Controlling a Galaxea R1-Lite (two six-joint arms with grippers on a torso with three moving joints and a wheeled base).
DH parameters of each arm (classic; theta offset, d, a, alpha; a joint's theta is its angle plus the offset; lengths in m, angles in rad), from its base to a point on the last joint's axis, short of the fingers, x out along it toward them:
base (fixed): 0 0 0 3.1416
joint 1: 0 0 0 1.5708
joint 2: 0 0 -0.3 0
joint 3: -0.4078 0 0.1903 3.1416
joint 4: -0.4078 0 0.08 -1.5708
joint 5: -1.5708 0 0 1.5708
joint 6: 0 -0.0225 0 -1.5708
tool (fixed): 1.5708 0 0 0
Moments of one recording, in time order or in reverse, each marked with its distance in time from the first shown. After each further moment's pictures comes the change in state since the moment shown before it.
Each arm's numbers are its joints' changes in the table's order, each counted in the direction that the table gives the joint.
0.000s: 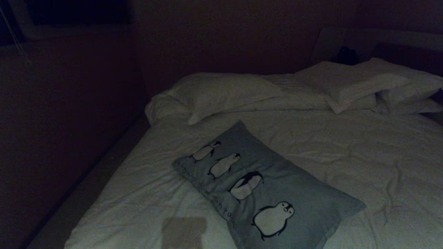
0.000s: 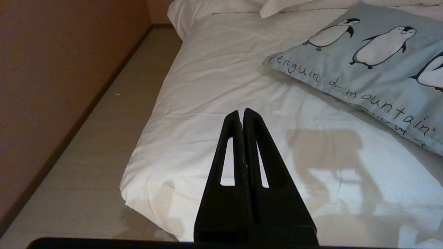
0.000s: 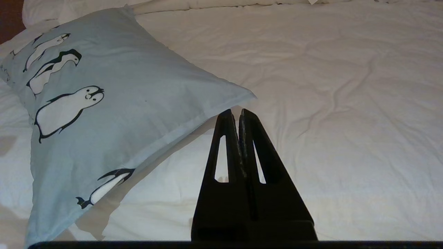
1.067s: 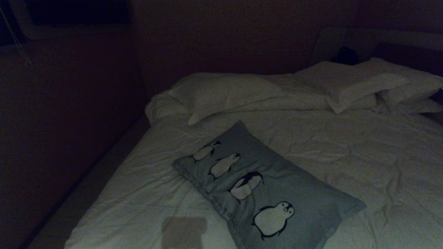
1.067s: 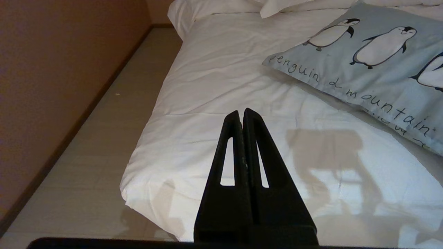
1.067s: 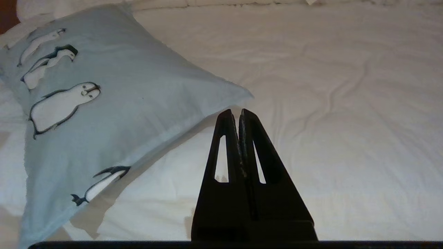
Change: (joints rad) left arm 0.000 0.000 0.000 0.000 0.000 0.000; right arm 0.000 0.001 -0.020 -0.020 0.000 0.024
